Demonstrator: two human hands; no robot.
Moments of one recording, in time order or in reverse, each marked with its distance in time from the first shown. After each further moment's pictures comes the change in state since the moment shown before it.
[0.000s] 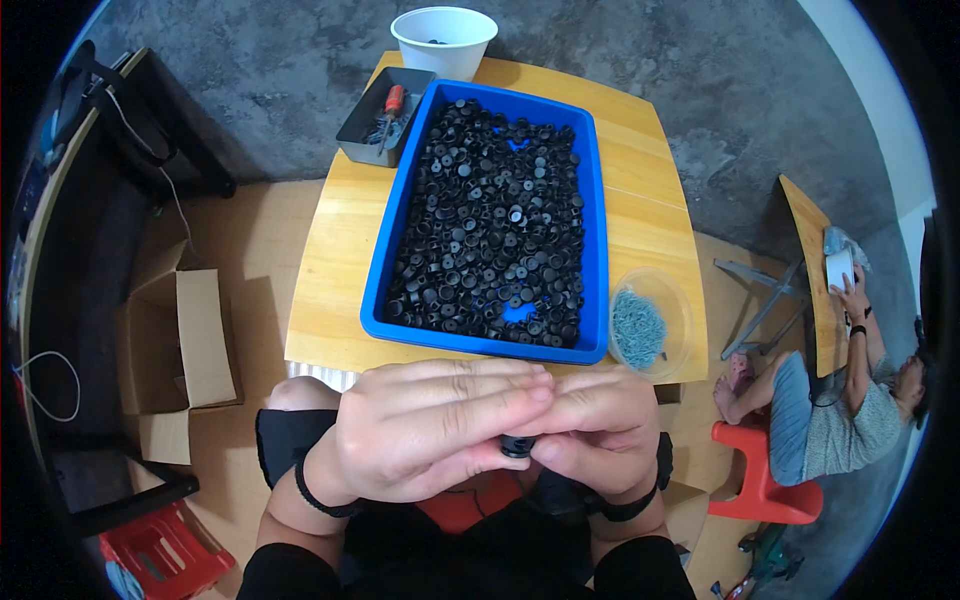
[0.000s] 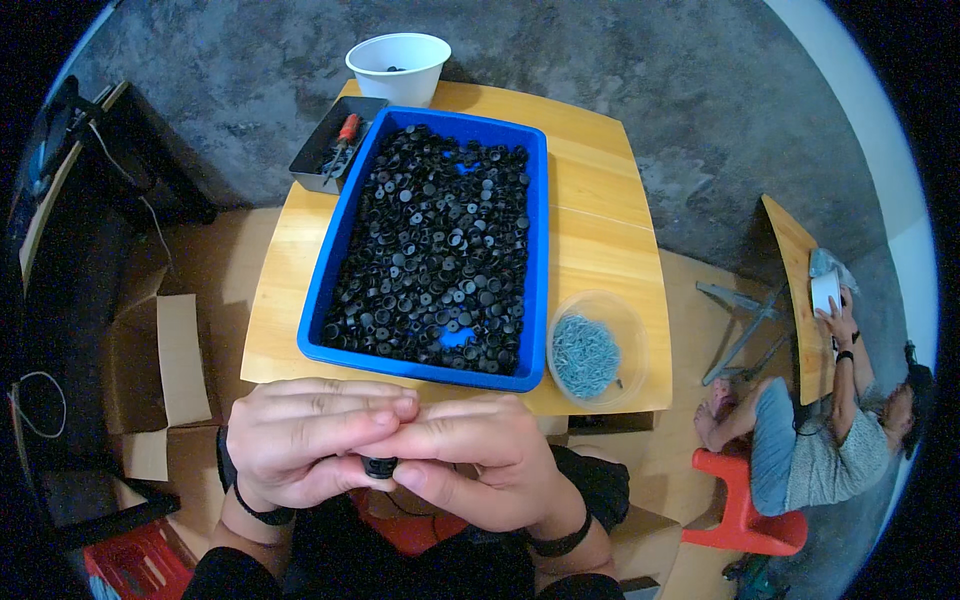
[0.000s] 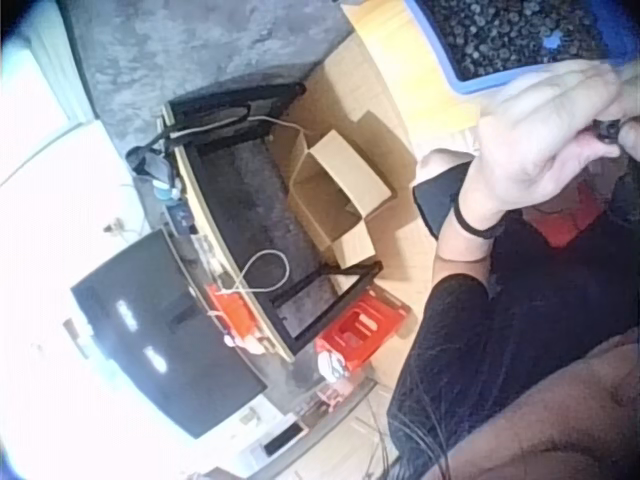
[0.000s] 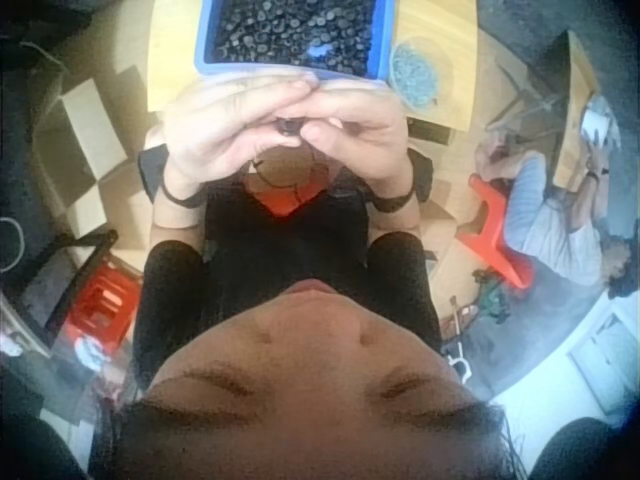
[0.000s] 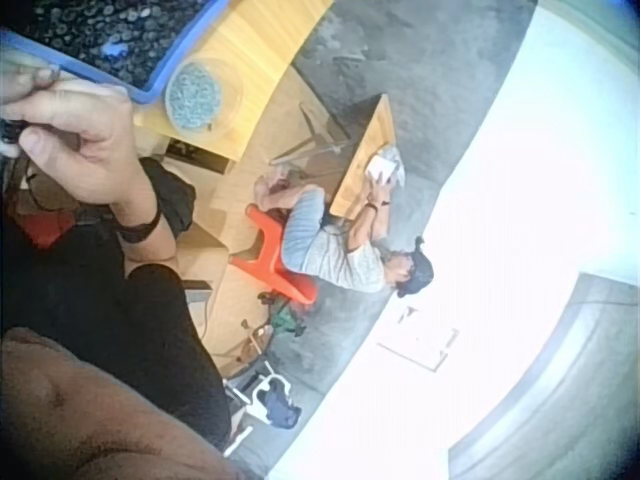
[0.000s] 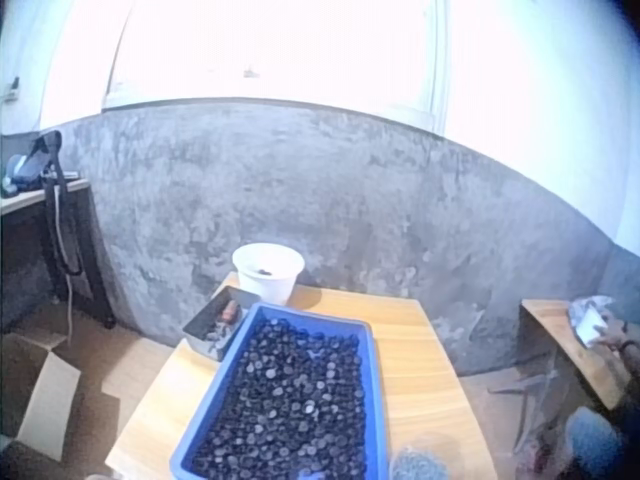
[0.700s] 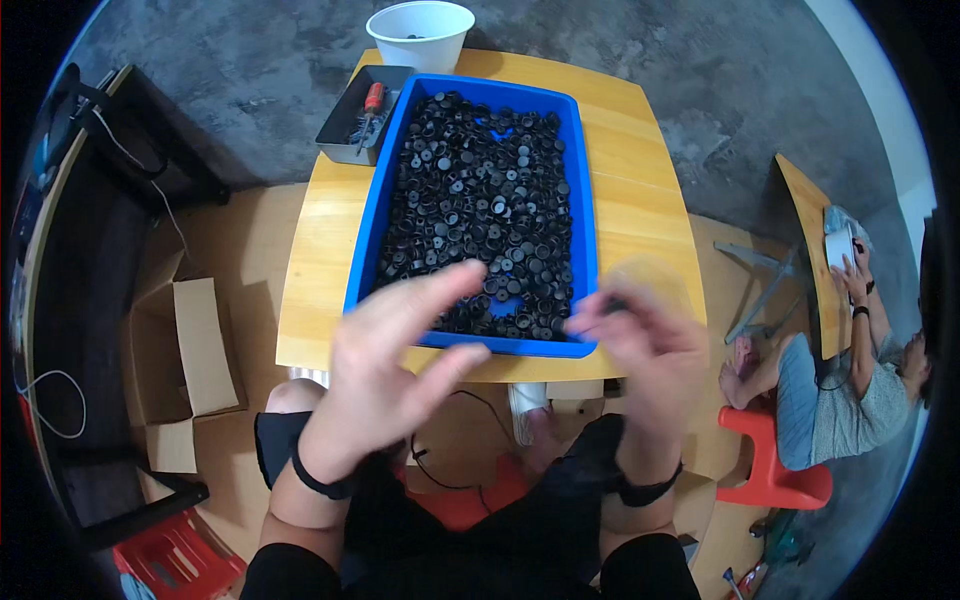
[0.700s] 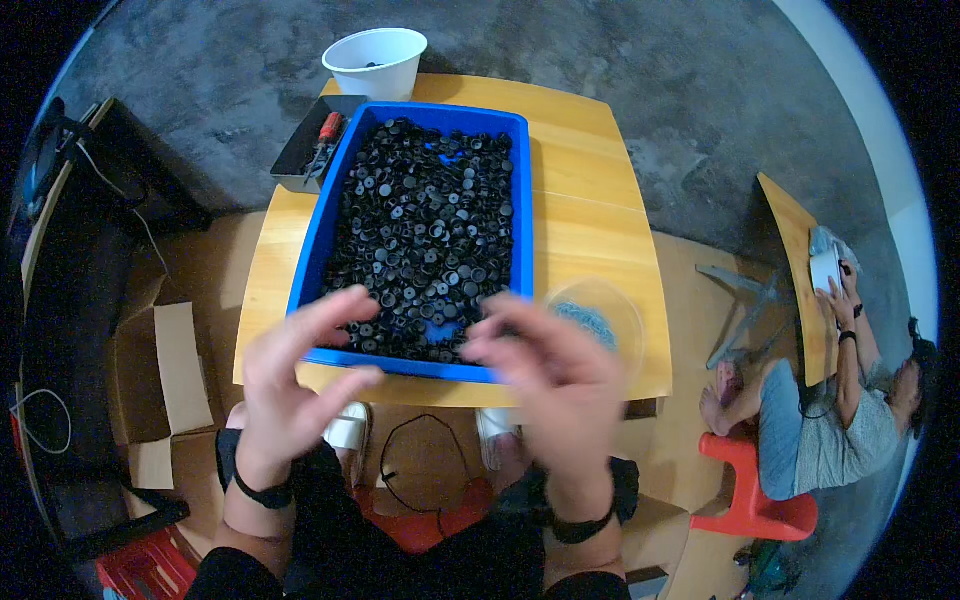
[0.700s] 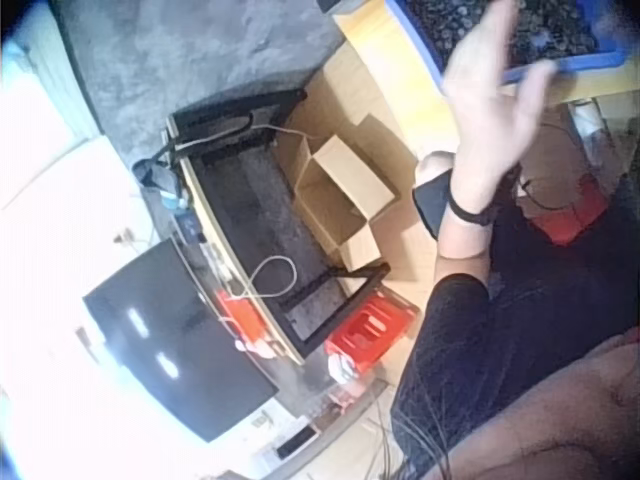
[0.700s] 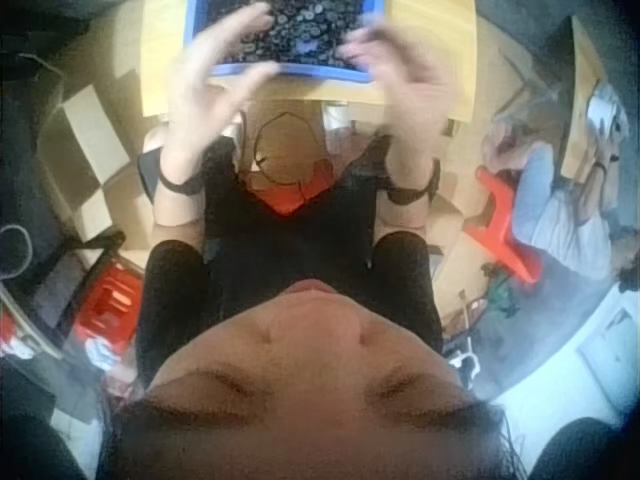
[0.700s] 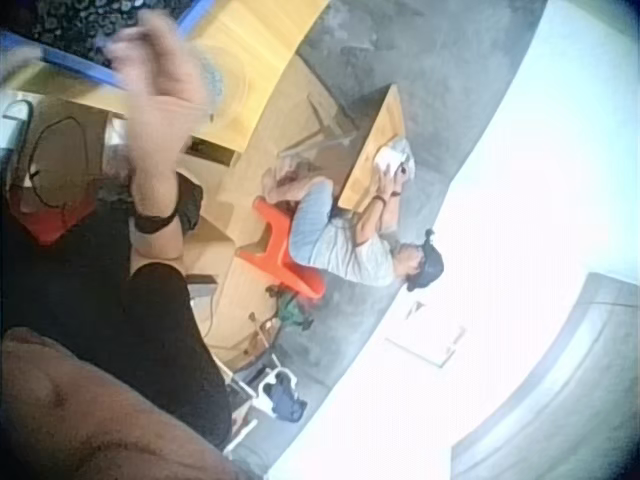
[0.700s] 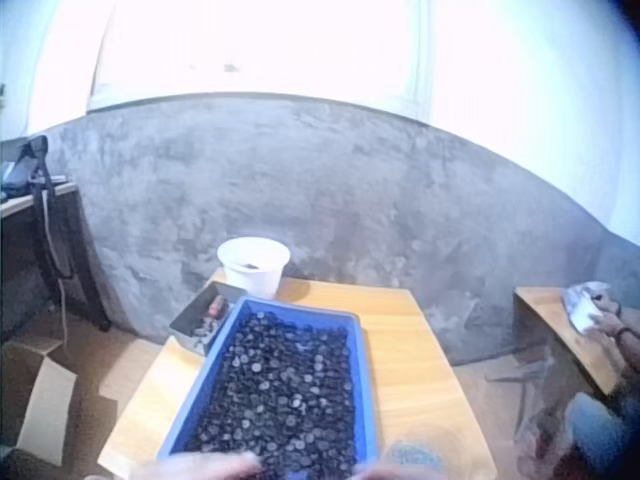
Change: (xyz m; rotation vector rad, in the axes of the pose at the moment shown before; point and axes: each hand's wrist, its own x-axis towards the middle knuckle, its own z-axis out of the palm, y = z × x) left_hand 0.004 -0.029 0.006 0.301 0.101 -0.260; right_hand -0.010 0.019 -0.028 -0.065 0.625 0.042
